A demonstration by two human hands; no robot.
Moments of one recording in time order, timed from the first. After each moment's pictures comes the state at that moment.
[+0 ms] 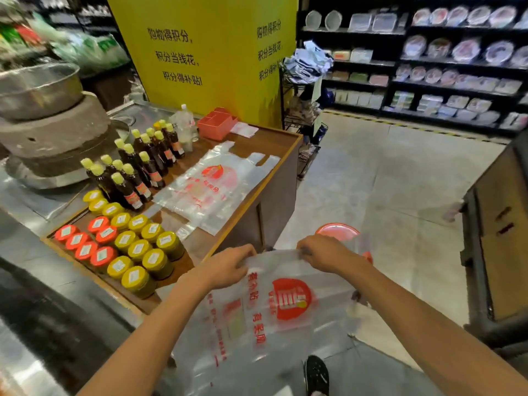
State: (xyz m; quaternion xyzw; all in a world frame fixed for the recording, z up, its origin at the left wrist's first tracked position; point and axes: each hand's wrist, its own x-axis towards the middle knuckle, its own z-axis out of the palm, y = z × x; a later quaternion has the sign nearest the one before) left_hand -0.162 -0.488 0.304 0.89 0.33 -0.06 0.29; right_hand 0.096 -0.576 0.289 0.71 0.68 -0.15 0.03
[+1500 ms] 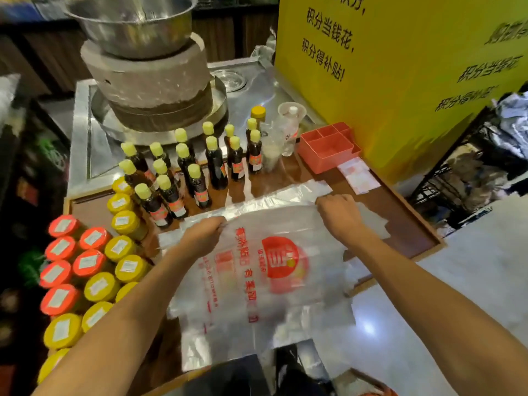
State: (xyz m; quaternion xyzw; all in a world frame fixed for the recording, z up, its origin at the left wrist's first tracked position) left_hand -0.151 0.019 0.230 0.65 0.72 0.05 0.23; right_hand 0.167 0.130 0.248 0.54 0.83 0.08 0.07
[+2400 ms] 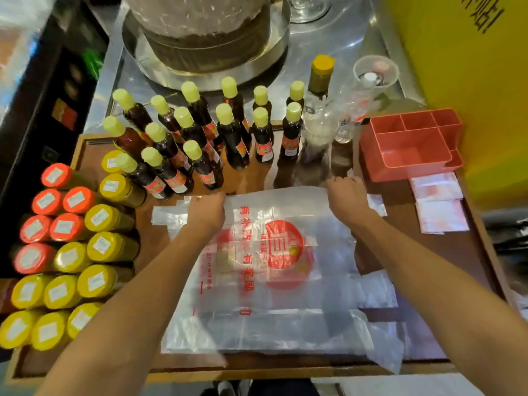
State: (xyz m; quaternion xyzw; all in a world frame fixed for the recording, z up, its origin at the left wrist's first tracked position) left_hand -0.145 0.157 0.136 0.49 0.86 -0.08 0.15; right_hand 0.110 0.350 0.127 0.41 0.91 -0.01 0.10
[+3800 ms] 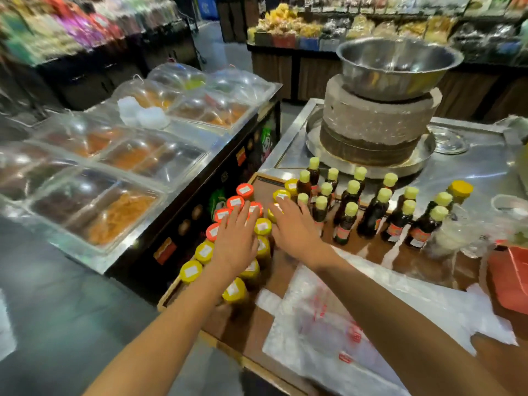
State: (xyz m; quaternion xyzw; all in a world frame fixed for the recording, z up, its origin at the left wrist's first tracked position) left_hand -0.230 -0.140 0.280 0.38 0.92 0.05 -0.09; right_hand -0.167 0.024 0.296 0.06 0.99 -0.07 -0.10
